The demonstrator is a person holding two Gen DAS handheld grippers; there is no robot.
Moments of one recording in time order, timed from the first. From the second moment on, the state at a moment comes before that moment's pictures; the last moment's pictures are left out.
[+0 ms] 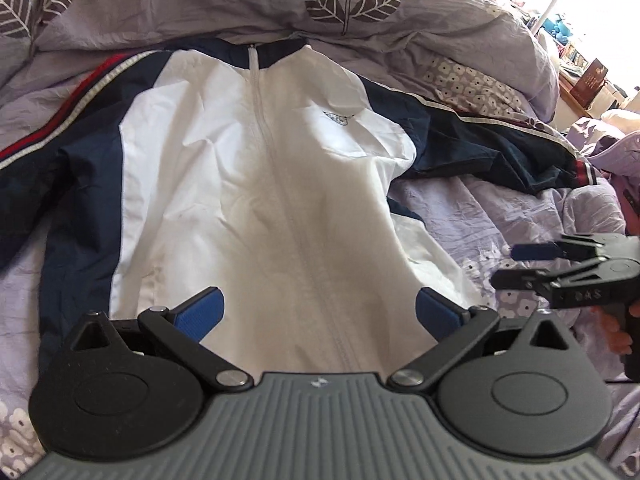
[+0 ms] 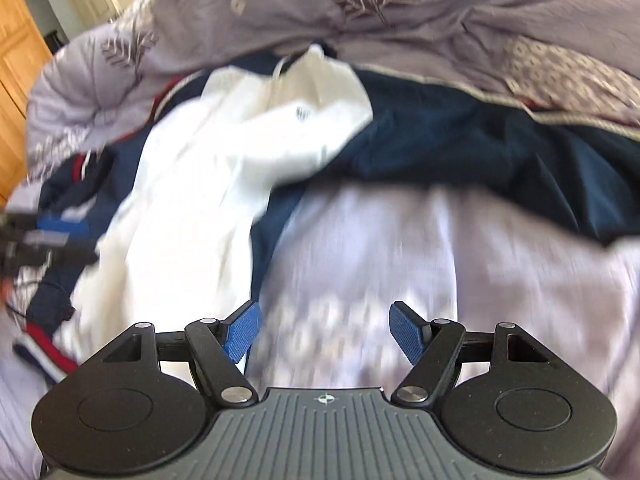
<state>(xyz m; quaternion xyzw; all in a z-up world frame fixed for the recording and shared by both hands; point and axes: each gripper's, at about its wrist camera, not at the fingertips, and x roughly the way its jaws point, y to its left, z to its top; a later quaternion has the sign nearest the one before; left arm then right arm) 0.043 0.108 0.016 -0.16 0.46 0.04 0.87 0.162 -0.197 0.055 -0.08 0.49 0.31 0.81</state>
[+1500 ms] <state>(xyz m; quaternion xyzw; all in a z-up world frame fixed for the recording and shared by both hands) -0.038 0.135 -0.033 -0.01 0.52 0.21 0.83 0.091 -0.234 0.127 -0.25 0.60 0.16 0.74</state>
